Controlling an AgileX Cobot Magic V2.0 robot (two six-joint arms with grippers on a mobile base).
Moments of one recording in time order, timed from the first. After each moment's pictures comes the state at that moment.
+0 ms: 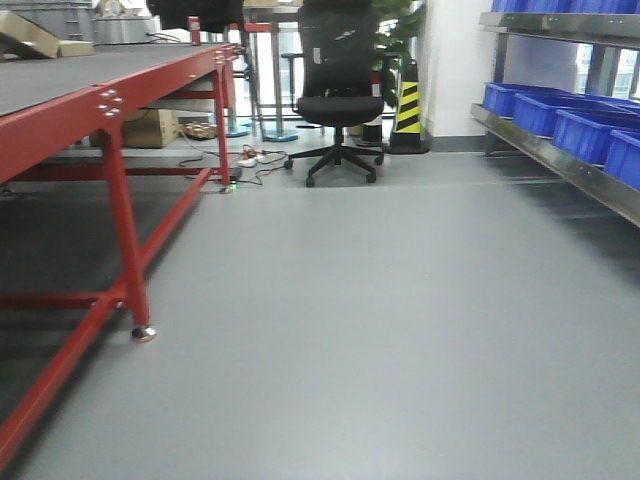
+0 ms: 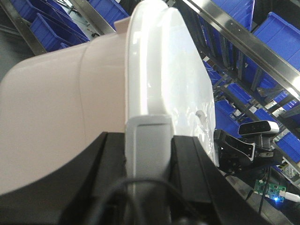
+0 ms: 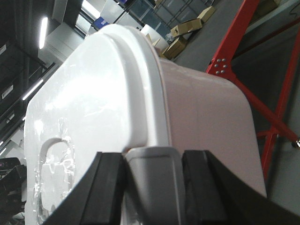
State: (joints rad) left arm -0.02 1.44 -1.52 -1.50 0.98 0.77; right arm -0.18 1.39 -1.23 1.70 0.95 -0.84
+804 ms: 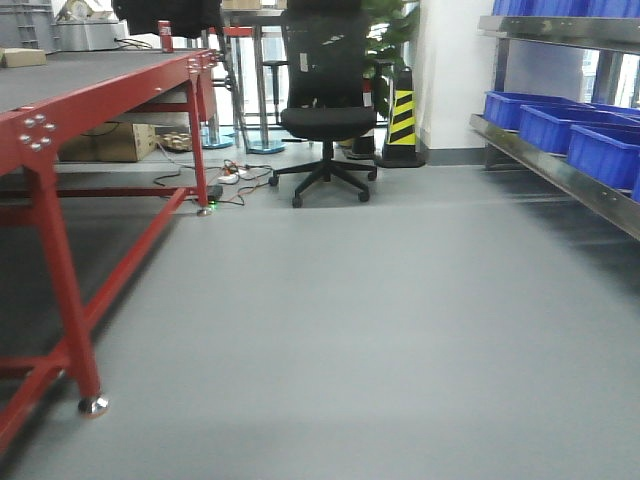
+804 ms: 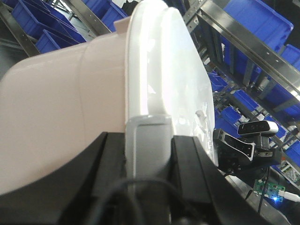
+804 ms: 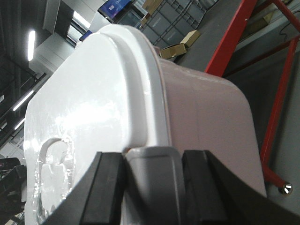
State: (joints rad) left arm -0.02 1.44 -1.52 -1.50 0.98 0.77; right arm -0.18 1.39 -1.23 1.70 0.95 -0.84
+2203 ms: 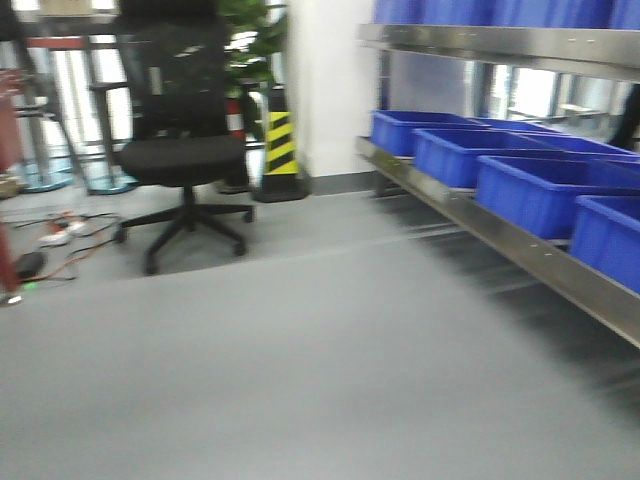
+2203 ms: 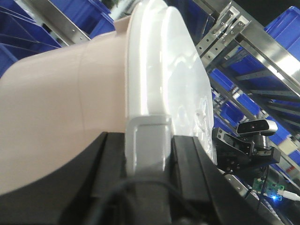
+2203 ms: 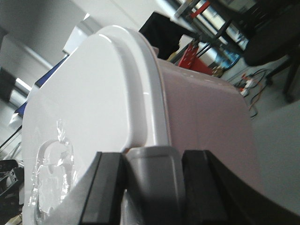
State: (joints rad) left arm -0.02 1.44 -1.52 -1.50 0.98 0.77; right arm -0.18 1.39 -1.23 1.70 0.94 -0.84
